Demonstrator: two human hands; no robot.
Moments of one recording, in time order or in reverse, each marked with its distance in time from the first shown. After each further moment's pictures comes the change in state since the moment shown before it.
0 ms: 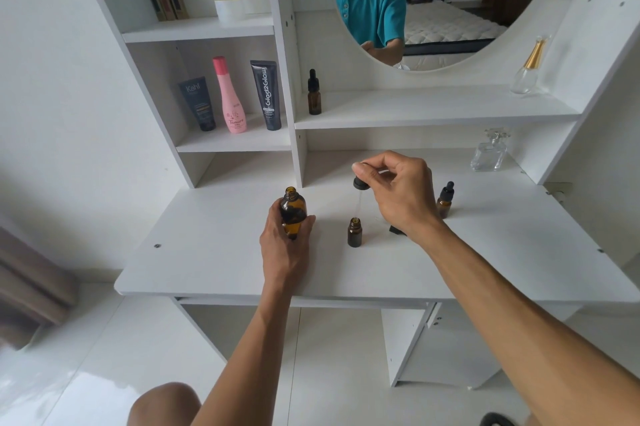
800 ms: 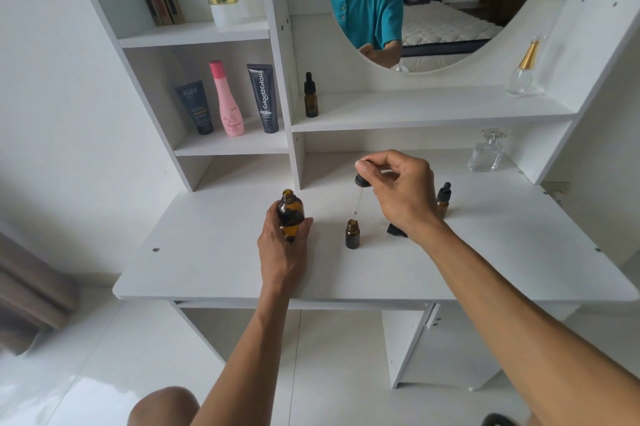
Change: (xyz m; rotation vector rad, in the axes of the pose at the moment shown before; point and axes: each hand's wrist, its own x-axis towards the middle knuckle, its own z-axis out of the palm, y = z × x) left_hand -0.001 0.002 -0.001 0.013 0.001 -0.005; right_hand 0.002 0.005 -0.004 0.054 0.033 0.002
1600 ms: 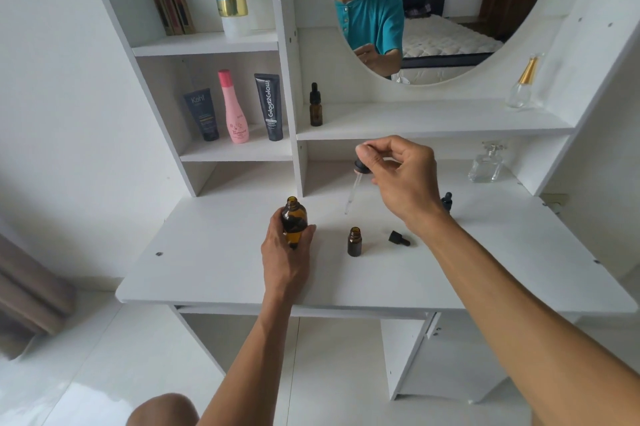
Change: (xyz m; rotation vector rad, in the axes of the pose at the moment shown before) left_hand 0.000 0.000 0.000 -0.018 -0.008 0.001; right_hand 0.017 -0.025 0.001 0.087 0.011 -0.037
